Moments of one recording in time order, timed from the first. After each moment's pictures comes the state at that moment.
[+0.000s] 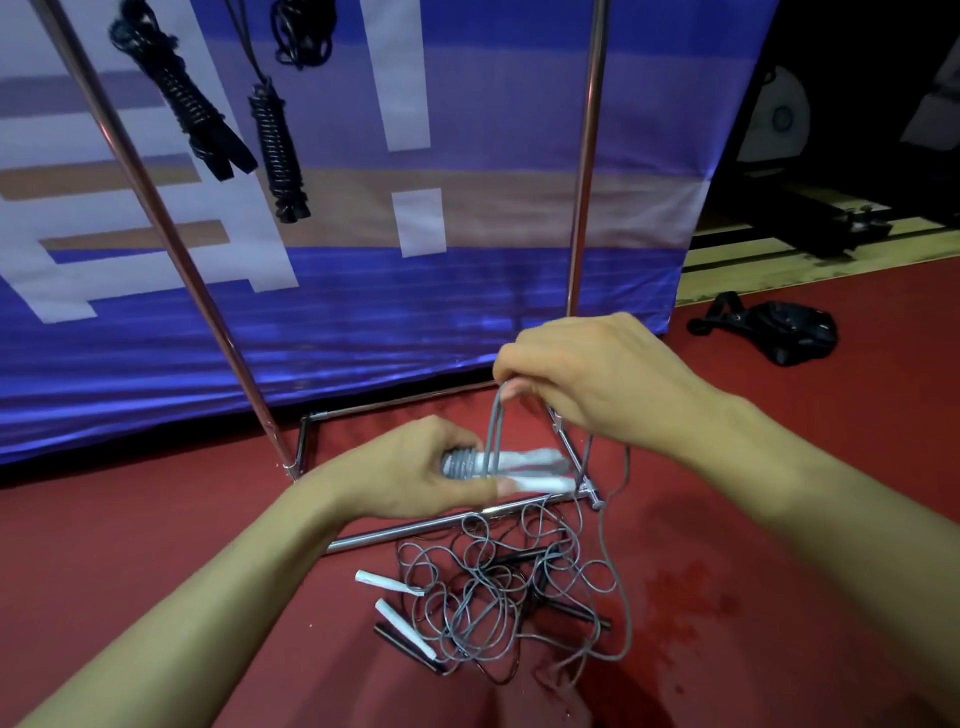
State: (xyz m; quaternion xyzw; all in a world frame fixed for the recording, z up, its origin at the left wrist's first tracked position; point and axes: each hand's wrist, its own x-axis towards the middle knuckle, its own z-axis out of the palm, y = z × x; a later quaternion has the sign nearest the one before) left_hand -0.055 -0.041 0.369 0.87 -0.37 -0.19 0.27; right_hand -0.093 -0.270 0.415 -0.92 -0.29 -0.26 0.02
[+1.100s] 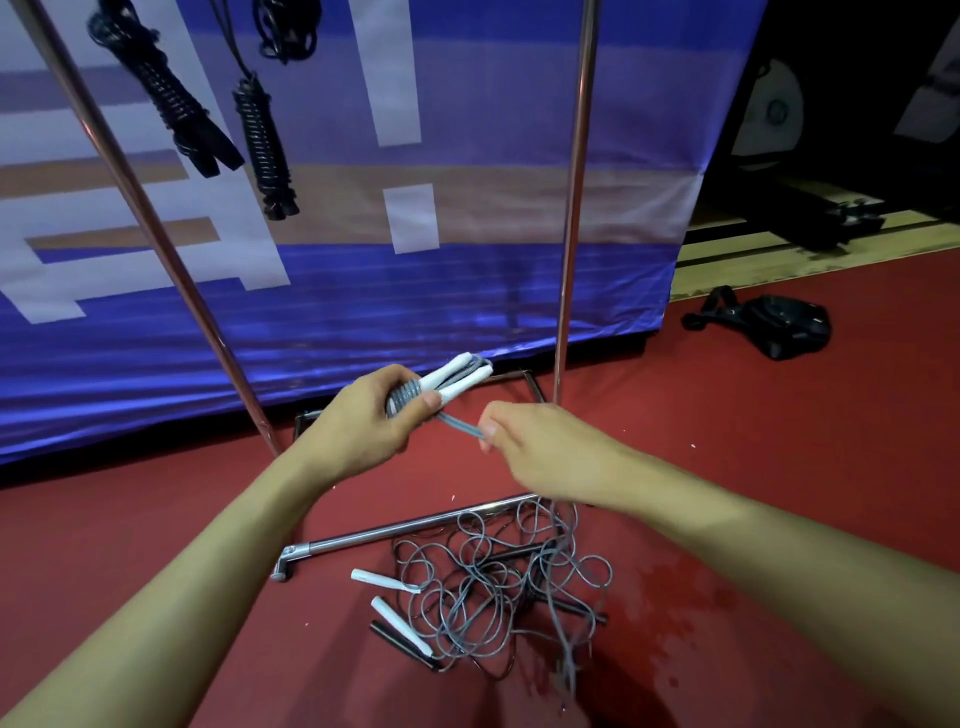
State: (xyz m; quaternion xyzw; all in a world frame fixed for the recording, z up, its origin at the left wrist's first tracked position) left_hand -0.021 -0.027 0.354 0.91 -0.22 -0.02 0.35; right_hand -0.097 -0.237 0.356 -0.95 -0.10 0.06 0.29
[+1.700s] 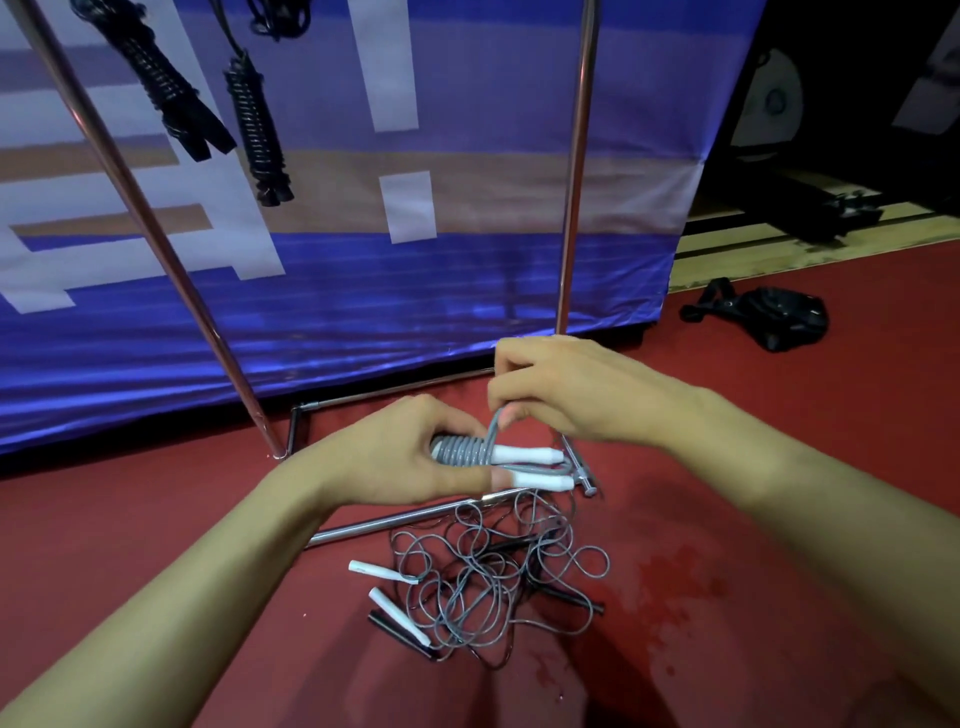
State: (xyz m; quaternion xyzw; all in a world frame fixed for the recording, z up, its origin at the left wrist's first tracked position) left_hand -0.060 -0.045 0.381 0.84 -0.39 -0.21 0.31; right_hand -0.073 -0.278 0.382 -0.93 -0.35 -0.11 0.06
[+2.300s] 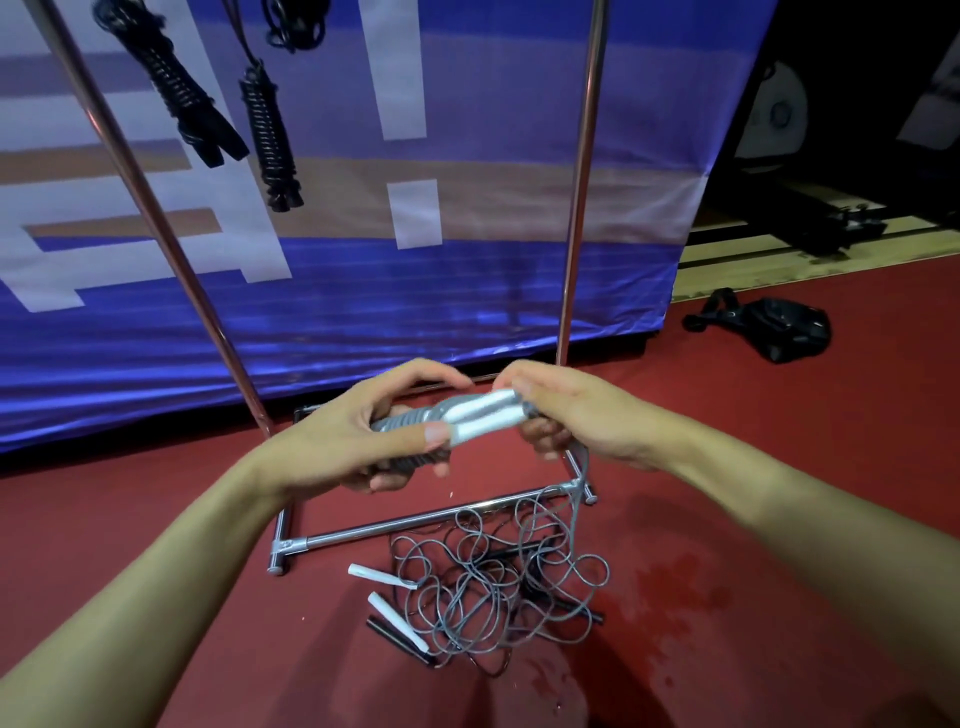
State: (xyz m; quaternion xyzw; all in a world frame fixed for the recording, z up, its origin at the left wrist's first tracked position) left_hand -0.043 -0.006 0.379 0.69 -0.32 -0.31 0.57; right_hand -0.082 -0.269 0.360 -0.73 -0.15 0.17 0.64
